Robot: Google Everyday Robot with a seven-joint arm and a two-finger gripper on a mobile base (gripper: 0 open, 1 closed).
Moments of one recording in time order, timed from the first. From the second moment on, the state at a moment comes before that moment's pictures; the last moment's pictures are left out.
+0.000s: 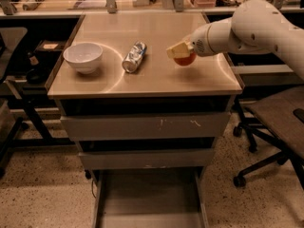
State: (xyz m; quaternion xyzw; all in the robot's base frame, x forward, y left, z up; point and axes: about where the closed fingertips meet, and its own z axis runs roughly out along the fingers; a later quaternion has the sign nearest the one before) arm 0.734 -0.106 0.886 -0.34 0.80 0.14 0.47
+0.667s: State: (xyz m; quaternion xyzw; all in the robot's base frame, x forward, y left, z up) arm 0.758 -0.087 0.879 -0.36 0.80 0.18 0.44
